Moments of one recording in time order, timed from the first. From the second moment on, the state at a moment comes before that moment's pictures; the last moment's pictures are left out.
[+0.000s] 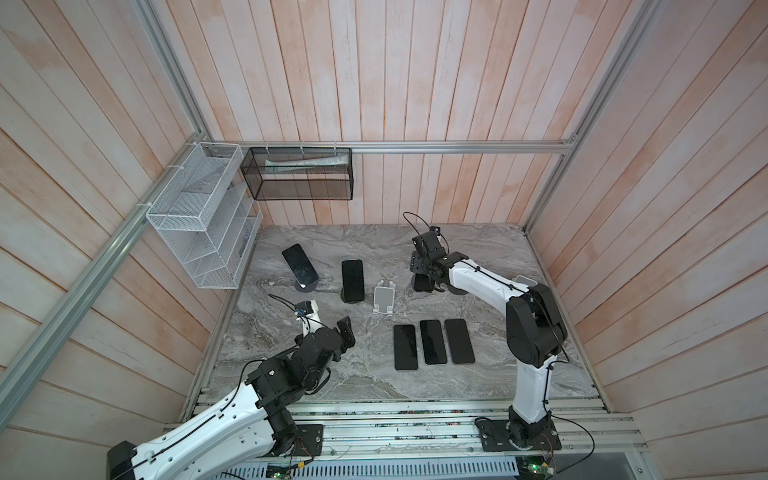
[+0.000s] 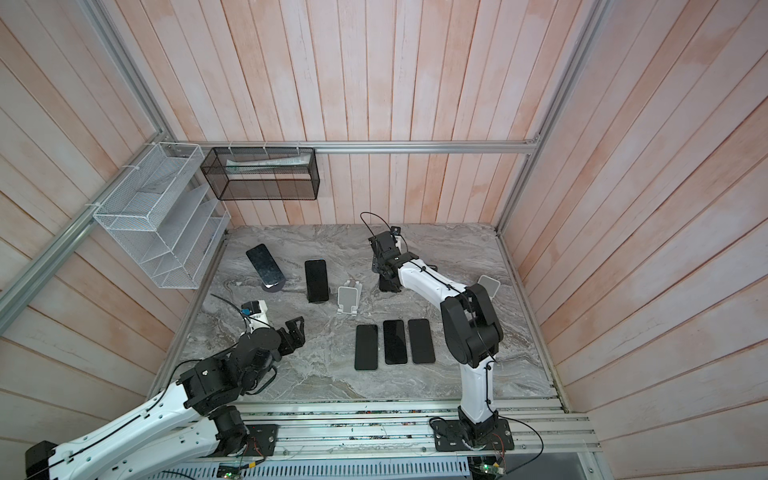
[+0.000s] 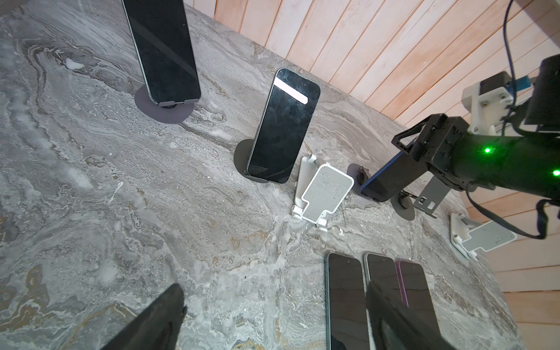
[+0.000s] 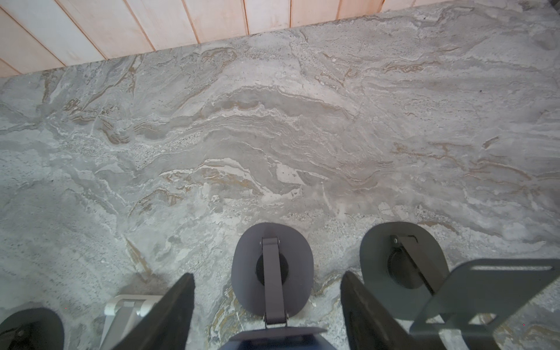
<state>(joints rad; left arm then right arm) -0.89 0.73 0.62 -0.52 -0.60 -0.90 0.57 1.96 1.54 -0.41 0.41 0.53</state>
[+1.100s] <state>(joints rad) -0.89 0.56 0.62 -0.53 -0.74 -0.83 0.80 1.70 1.47 -0.57 0.44 0.59</state>
